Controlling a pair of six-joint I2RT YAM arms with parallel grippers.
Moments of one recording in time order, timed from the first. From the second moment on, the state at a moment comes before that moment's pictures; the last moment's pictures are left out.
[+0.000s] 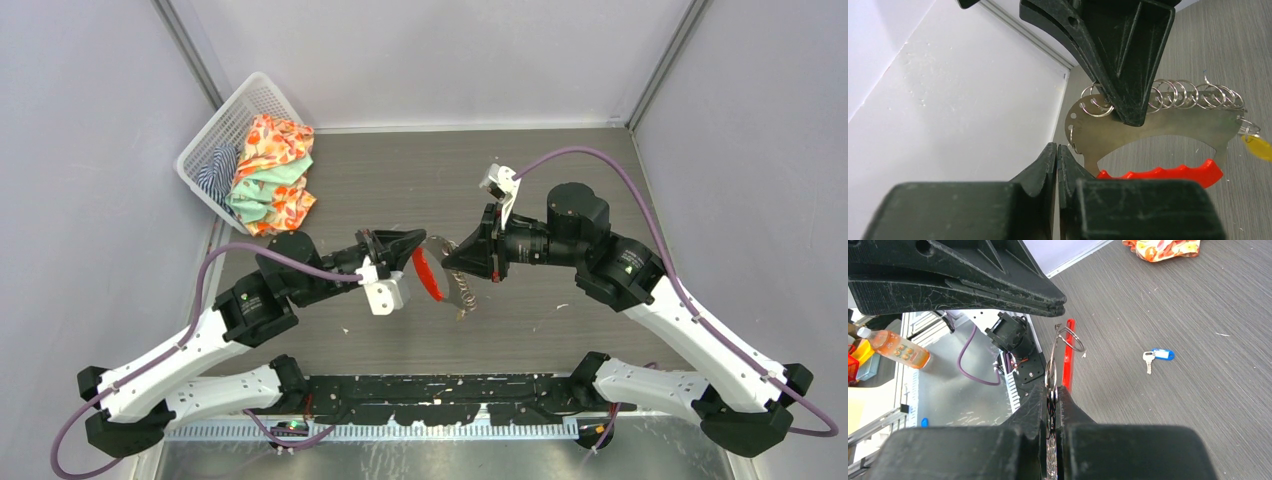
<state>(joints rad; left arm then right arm) -1.03 0.83 1.04 -0.18 0.18 0.84 0.82 0.99 1.23 -0.47 -0.50 0.26</state>
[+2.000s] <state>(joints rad) -1.03 0.84 1.04 -0.26 0.22 0.78 0.82 1.00 1.25 -0.50 -0.51 0.25</state>
